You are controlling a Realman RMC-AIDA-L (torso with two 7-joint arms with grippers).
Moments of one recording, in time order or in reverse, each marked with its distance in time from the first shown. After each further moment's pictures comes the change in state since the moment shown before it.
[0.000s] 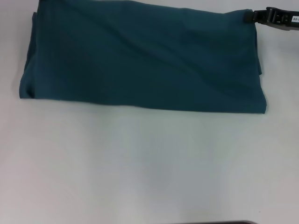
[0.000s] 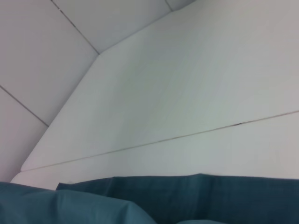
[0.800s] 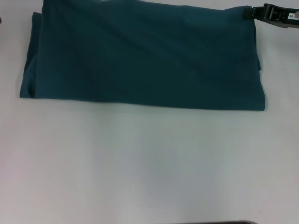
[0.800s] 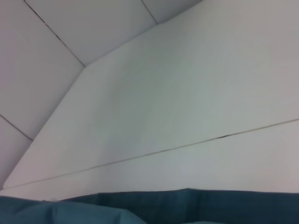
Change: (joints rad) left arm -0.021 -0.019 0.012 0.064 -0.004 -0.126 0.014; right arm 0.013 0.004 -0.004 0.042 0.027 0.087 -0.015
